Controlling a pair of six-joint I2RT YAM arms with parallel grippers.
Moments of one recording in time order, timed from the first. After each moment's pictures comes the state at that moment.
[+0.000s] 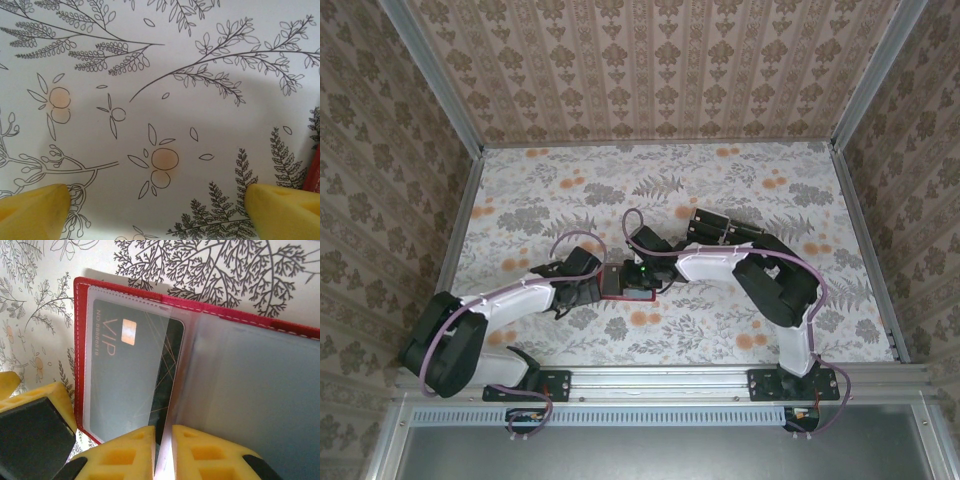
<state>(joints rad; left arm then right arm) -0.64 1.33 0.56 -0.53 -0.28 -0.77 0.83 1.96 1.16 -0.18 -0.26 0.84</state>
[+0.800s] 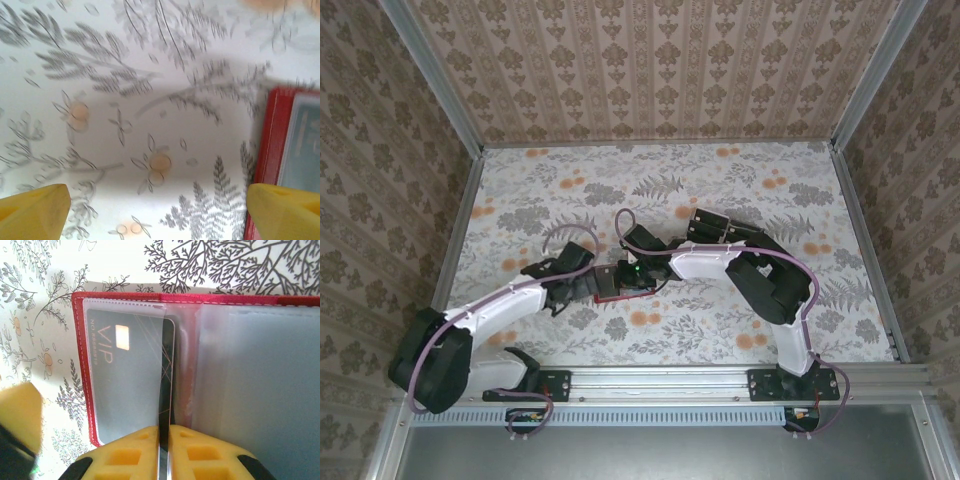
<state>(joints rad) -0.60 1.23 0.61 -0.57 -0.28 -0.79 0.84 2.00 1.22 -0.19 -0.30 0.80</state>
